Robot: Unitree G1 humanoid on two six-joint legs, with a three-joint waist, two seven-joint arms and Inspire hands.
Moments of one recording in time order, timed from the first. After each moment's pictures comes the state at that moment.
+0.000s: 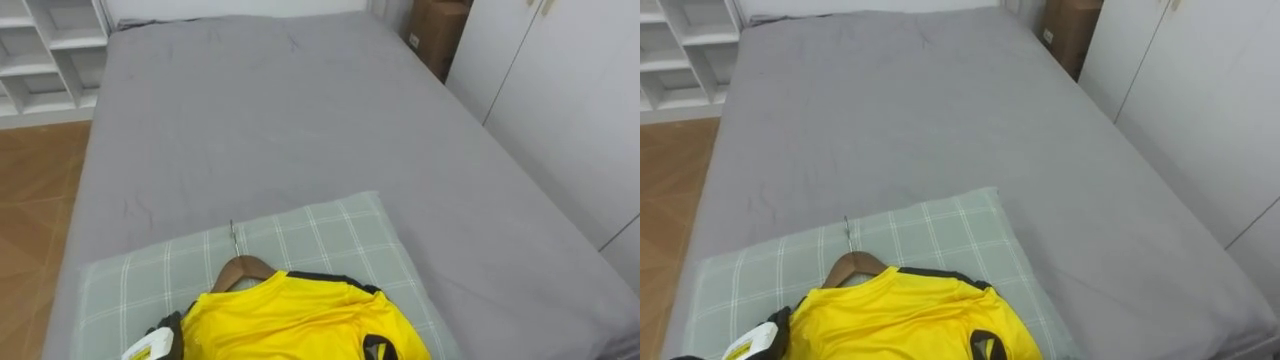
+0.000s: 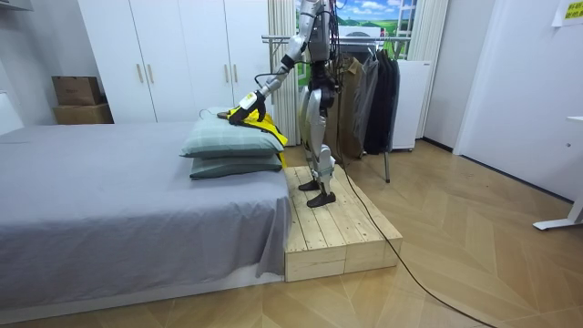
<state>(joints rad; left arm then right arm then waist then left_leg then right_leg) -0.36 0.24 -0.14 1.20 0.68 0.06 0.25 0.05 -0.27 0.02 1.36 -0.01 0.12 0.07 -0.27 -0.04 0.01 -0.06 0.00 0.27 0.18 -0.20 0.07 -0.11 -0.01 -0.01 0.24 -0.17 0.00</state>
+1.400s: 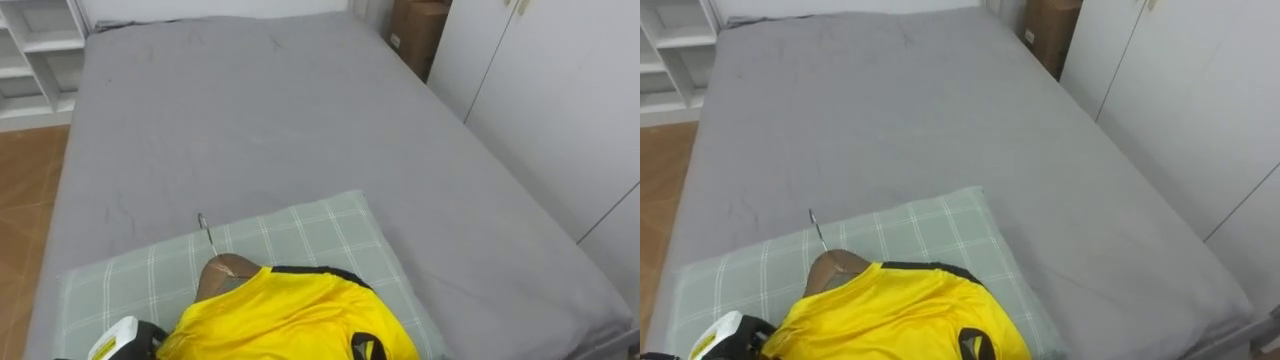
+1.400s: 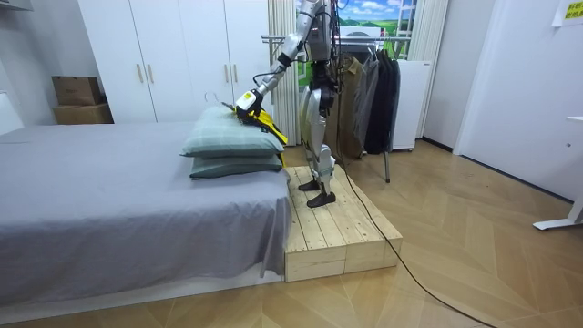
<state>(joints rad) -0.43 0.30 -0.12 1.27 0.46 0.07 0.29 0.05 -0.28 0.02 1.40 0.02 0.12 0.03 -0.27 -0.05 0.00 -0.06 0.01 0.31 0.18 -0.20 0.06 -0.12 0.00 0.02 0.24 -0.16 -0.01</state>
